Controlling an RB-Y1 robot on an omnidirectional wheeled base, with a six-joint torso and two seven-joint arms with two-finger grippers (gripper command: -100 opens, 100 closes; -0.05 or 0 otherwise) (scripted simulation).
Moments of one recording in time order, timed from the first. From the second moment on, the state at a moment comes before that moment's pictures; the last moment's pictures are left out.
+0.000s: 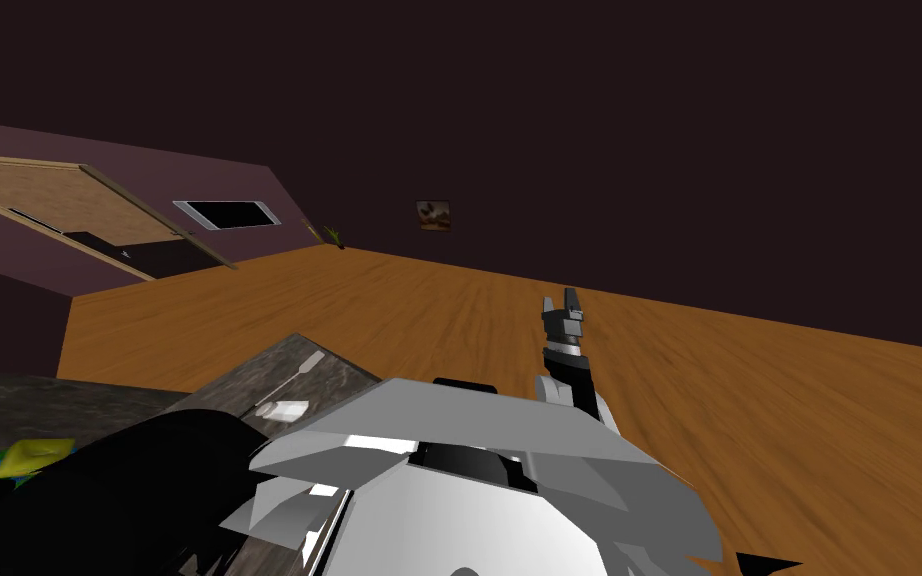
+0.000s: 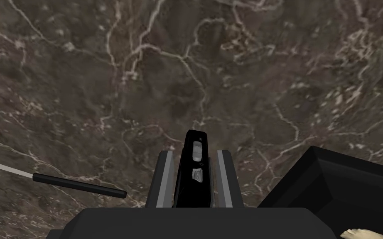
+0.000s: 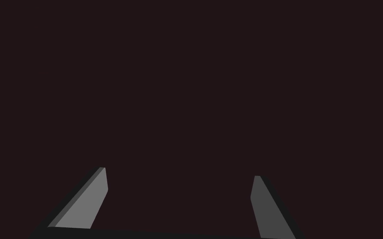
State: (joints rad) left arm 0.85 1.82 -1.27 -1.43 1.14 -0.69 0.44; right arm 0.48 0.00 0.03 -2.22 0.10 -0.42 -0.05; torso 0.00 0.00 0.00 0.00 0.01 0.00
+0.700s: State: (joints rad) left arm 0.79 1.94 -1.27 -1.66 1.32 -0.60 0.28; right arm 0.49 0.00 0.03 -2.22 0.10 -0.42 -0.05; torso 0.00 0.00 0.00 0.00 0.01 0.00
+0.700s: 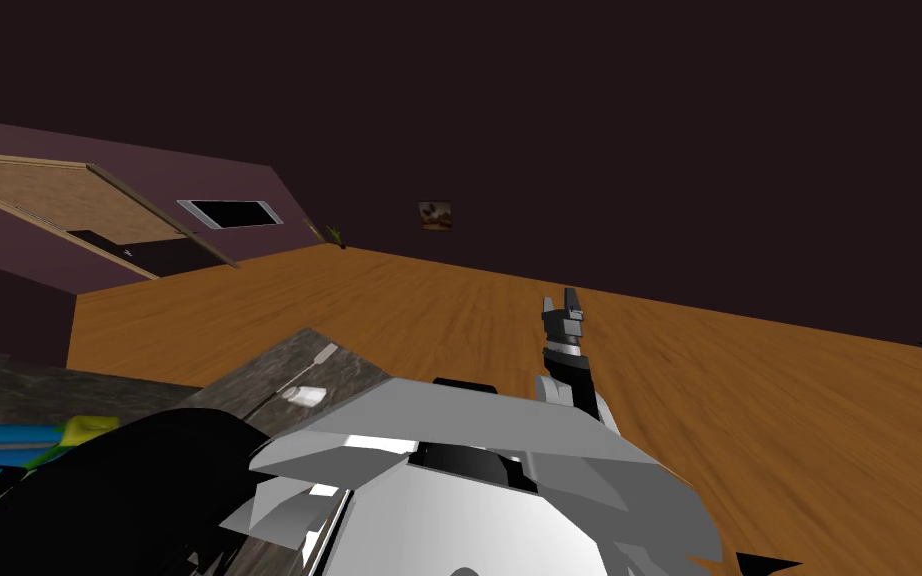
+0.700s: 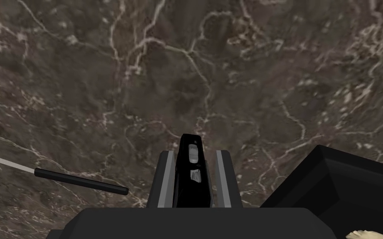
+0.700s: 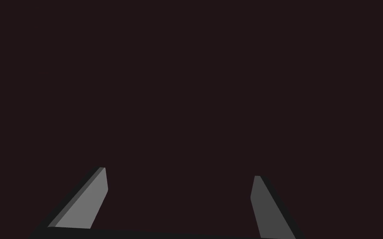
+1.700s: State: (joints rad) left arm 0.69 2.11 -1.28 -1.94 1.53 -0.48 0.09; right arm 0.48 0.00 0.03 -2.22 0.10 -0.42 -0.05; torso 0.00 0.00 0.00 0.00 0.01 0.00
